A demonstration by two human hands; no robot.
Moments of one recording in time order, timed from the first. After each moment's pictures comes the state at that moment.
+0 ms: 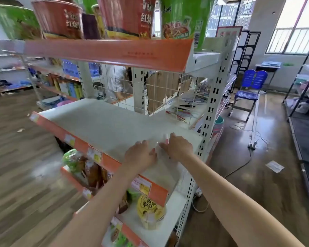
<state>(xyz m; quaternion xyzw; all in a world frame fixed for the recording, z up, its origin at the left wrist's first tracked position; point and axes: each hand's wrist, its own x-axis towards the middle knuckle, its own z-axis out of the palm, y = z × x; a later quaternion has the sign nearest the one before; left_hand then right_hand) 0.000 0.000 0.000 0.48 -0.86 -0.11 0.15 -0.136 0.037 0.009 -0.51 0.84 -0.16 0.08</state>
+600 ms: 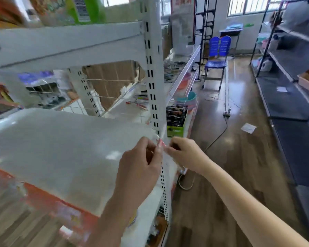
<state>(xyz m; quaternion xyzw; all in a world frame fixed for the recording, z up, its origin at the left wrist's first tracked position) -0.108 0.126 0.035 0.33 -0.84 -0.29 0.31 -0.263 0.162 -0.006 -0.50 0.76 -0.36 0.20</state>
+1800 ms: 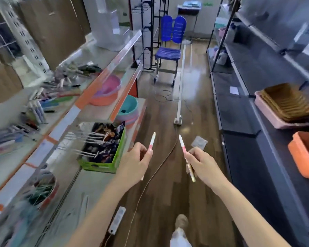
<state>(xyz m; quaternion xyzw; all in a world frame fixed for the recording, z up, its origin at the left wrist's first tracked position) -0.863 -0.115 -0.077 0.32 -0.85 -0.41 0.11 -0.984 0.046 -0.074 -0.22 0.85 -0.40 0.26</state>
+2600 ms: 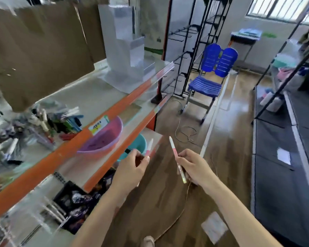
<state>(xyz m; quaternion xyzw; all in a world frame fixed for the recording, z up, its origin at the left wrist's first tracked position) -1.248 -0.400 -0.092 0.45 -0.76 -0.42 0.23 -1.413 -0.298 -0.066 -0.35 0.80 -0.36 0.33</state>
